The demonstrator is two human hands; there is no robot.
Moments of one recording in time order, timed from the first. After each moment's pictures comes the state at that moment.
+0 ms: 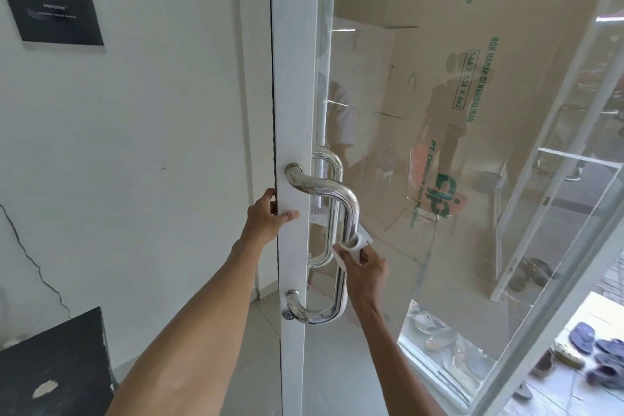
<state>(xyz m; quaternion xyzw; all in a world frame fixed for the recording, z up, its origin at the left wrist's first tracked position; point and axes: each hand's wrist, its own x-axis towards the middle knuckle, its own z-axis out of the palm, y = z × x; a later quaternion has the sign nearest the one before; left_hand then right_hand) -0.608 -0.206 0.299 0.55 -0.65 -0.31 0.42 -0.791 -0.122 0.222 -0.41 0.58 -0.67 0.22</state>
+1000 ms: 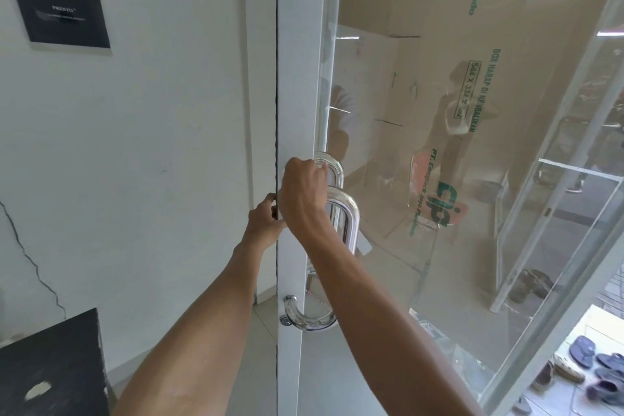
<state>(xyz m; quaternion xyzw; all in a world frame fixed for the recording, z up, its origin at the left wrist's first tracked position) -0.613 -0.213 0.300 0.60 -0.66 -0.24 0.39 -0.688 -0.140 0.411 -0.67 0.68 -0.27 -0.10</state>
